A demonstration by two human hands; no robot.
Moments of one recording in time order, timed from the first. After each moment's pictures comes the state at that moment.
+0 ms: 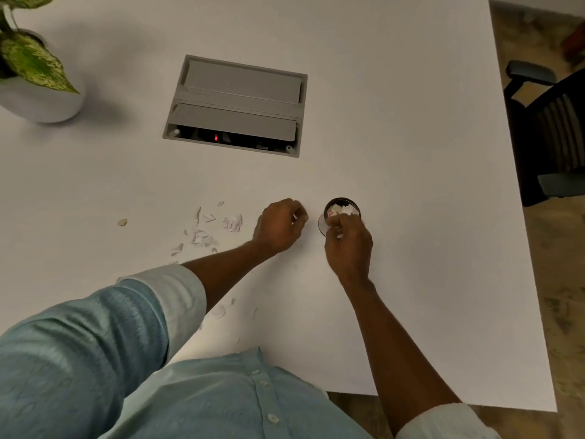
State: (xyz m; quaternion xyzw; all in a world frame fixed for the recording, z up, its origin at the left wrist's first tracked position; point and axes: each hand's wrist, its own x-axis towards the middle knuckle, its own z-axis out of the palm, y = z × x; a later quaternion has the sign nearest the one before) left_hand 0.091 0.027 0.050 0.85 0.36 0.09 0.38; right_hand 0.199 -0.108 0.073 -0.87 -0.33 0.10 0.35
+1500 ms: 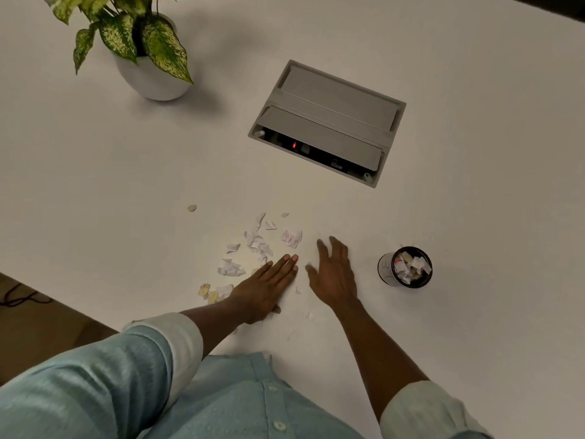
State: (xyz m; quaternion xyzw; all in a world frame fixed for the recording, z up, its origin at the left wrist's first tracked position) left_hand -0.089 0.023 -0.039 0.91 0.26 -0.22 0.22; right_hand 0.124 -0.019 -0.016 -0.79 -0.56 0.25 0.03
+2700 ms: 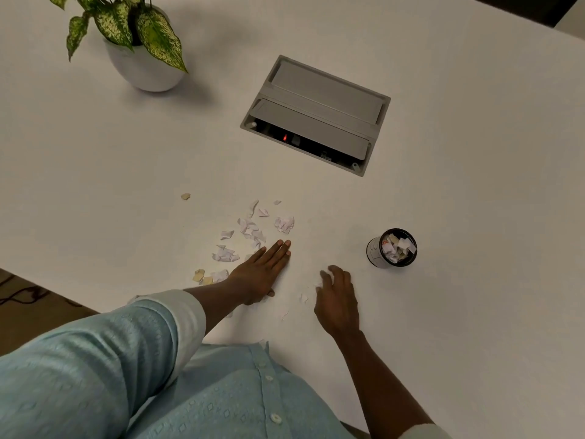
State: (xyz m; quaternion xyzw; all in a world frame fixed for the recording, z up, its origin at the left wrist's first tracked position) left_hand -0.083 0.018 -0.025 0.91 0.26 -0.25 0.20; right_hand 0.110 -0.122 -0.010 -0.80 -0.57 0.20 0.03
